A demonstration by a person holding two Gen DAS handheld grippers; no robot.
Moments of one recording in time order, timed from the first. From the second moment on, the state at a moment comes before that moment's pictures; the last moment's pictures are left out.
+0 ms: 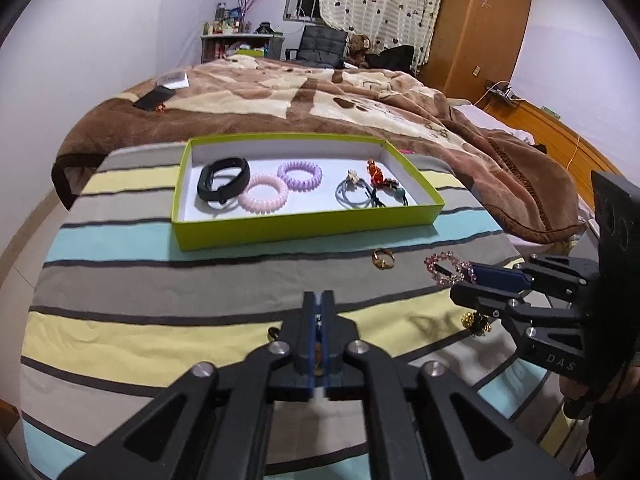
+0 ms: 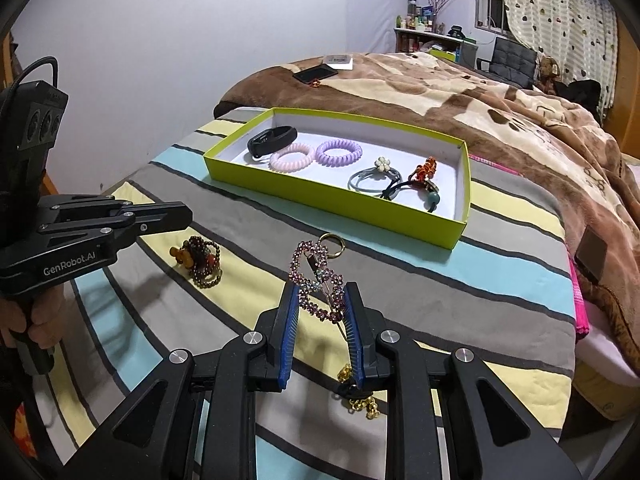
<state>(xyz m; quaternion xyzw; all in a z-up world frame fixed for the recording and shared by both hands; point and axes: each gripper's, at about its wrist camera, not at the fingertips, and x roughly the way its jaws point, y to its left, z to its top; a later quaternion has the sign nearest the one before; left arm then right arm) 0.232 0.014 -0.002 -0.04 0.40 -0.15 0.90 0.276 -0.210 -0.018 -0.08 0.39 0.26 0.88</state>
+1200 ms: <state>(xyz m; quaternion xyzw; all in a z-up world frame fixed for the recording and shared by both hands) 0.237 0.001 0.003 -0.02 0.40 -0.14 0.91 0.279 -0.212 -0.006 -0.08 0.38 0.25 0.89</state>
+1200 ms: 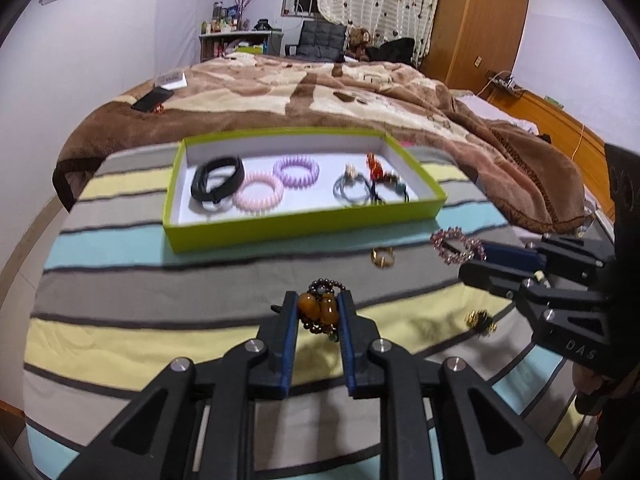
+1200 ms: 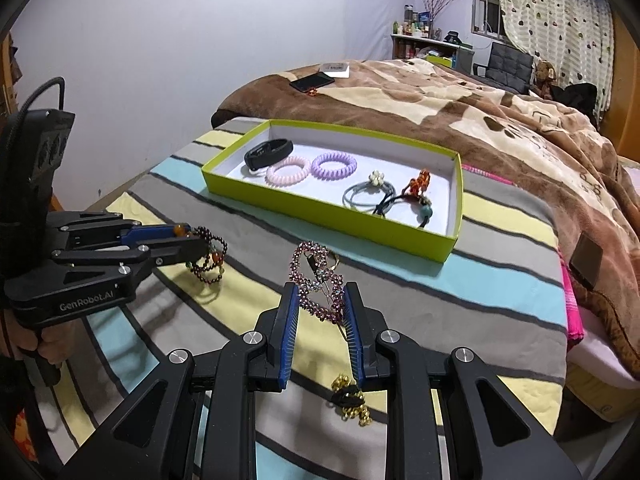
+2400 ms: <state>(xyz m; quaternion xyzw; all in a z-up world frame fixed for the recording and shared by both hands) 0.368 -0.002 -0.020 -0.02 0.41 -0.10 0.91 0.439 -0.197 -0.029 -0.06 0.41 0.19 0.89</state>
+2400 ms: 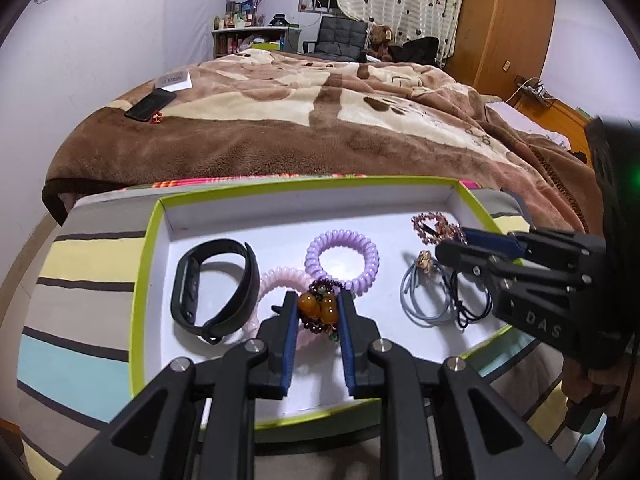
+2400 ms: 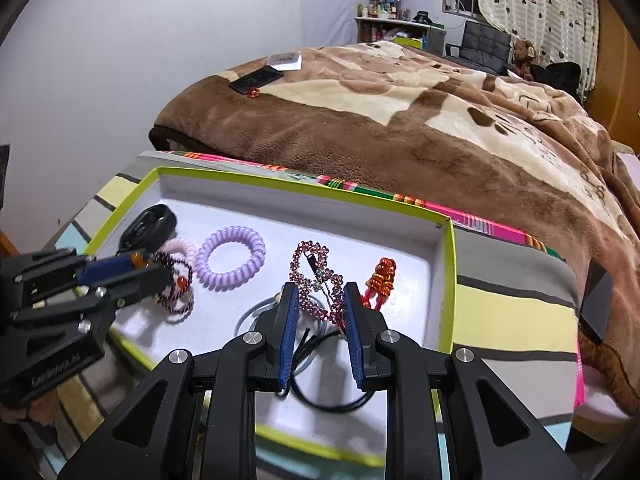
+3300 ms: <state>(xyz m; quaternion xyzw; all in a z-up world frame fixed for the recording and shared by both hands) 0.325 0.001 0.008 -0.02 0.38 -0.10 0.92 0.390 -0.217 0.000 -0.03 0.38 0.21 0.90</state>
